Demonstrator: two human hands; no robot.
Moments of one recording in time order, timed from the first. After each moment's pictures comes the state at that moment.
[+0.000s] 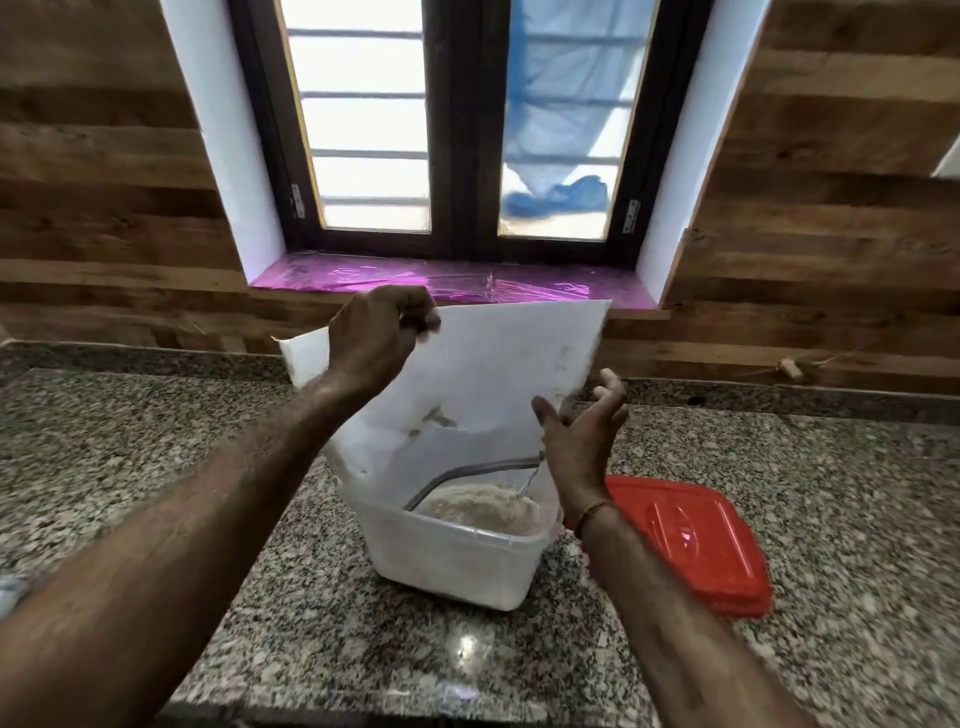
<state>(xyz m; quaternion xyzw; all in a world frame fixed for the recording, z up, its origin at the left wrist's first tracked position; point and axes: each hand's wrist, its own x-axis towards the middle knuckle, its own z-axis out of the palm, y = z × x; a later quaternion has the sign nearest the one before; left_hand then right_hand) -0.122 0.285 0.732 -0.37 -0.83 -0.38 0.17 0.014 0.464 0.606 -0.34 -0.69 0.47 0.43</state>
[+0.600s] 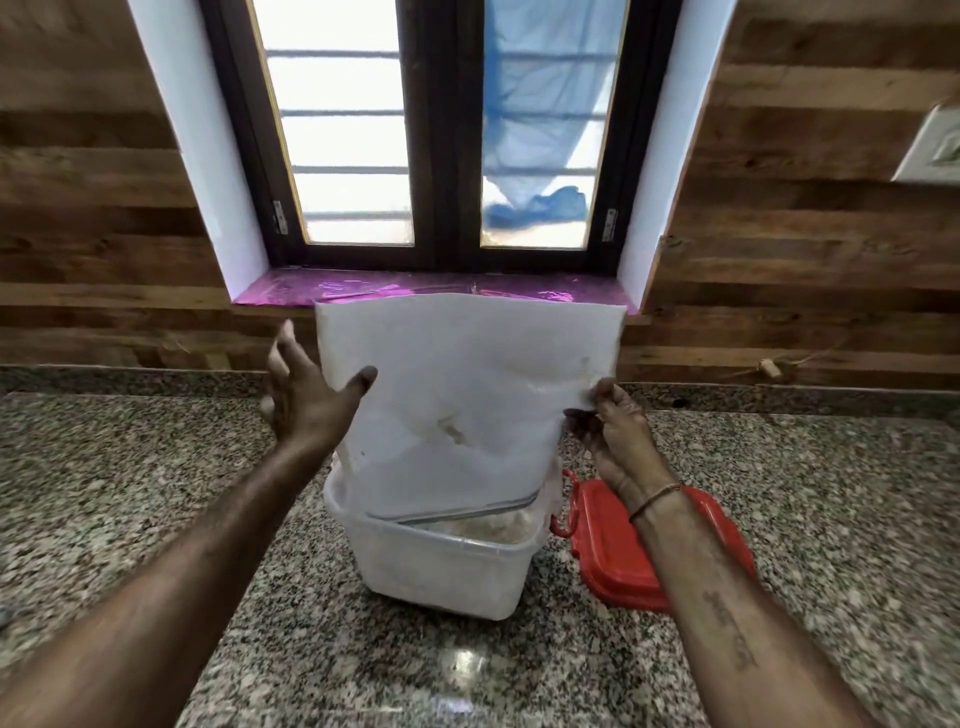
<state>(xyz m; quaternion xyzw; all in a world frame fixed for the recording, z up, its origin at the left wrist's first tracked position) -0.149 0.254 0.658 -0.12 -0.87 -0.47 0.10 0.042 0.527 0.627 -0.22 -0.43 0.81 0.33</state>
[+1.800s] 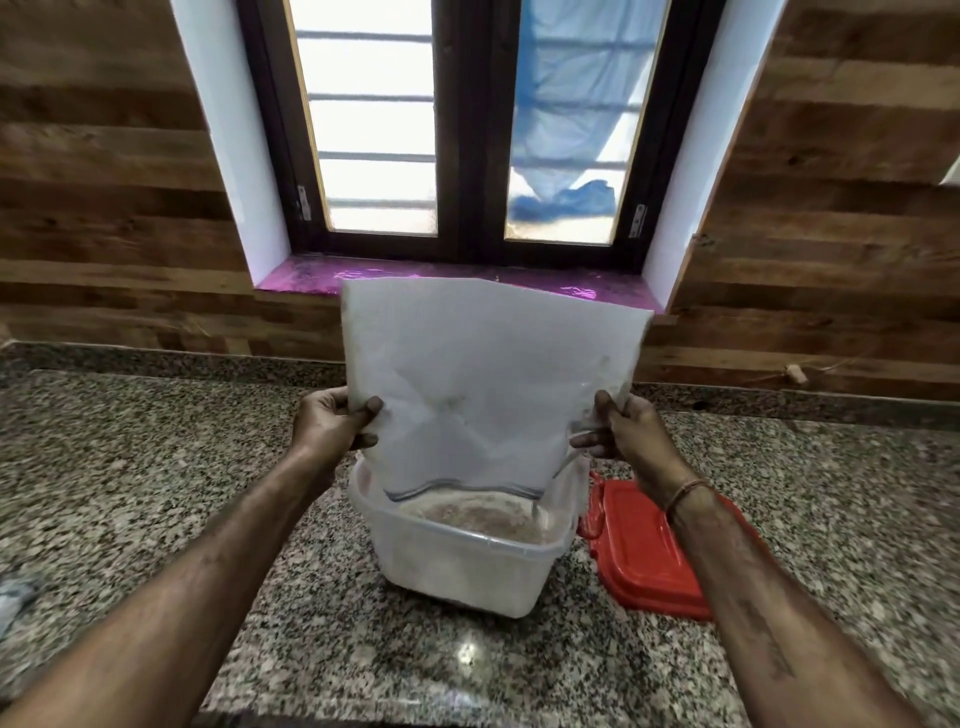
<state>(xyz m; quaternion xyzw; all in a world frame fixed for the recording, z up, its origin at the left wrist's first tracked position) -0.157 0.229 0.620 -0.11 -0.69 -0.70 -0.12 0.038 0.529 0.621 -0.25 -0.67 0.66 0.23</state>
